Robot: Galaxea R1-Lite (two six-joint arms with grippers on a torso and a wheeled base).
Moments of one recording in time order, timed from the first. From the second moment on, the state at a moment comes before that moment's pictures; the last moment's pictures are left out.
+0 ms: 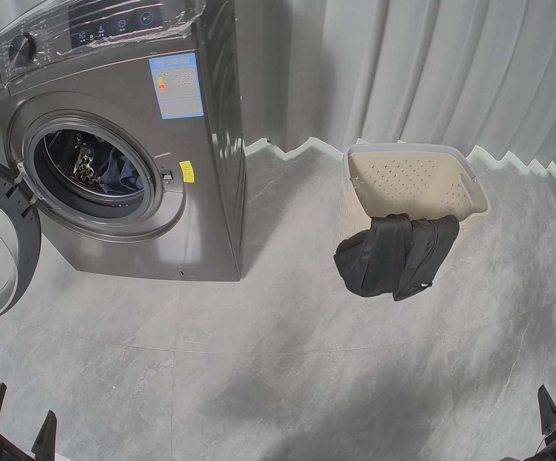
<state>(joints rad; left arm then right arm) 0.00 0.01 -0.02 0.01 -0.03 0.01 0.00 0.01 -0.02 0.00 0.01 0.00</state>
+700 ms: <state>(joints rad) 0.00 0.01 -0.02 0.01 -0.03 0.01 0.00 0.01 -0.02 0.00 0.01 0.00</state>
